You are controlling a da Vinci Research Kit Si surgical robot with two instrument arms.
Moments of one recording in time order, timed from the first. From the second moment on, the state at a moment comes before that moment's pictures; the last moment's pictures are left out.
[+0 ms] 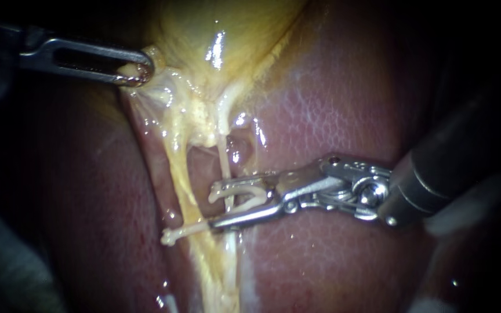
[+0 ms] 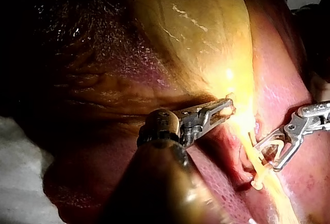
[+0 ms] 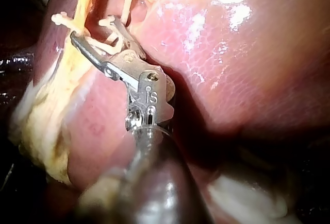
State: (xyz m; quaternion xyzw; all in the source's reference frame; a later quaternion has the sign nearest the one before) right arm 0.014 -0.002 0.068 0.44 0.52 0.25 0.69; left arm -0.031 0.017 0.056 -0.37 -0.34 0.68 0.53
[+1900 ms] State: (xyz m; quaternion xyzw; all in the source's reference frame) right arm 0.020 -0.003 0.061 0.56 0.55 0.21 0.58; left arm -0.031 0.017 0.056 -0.37 -0.34 0.68 0.53
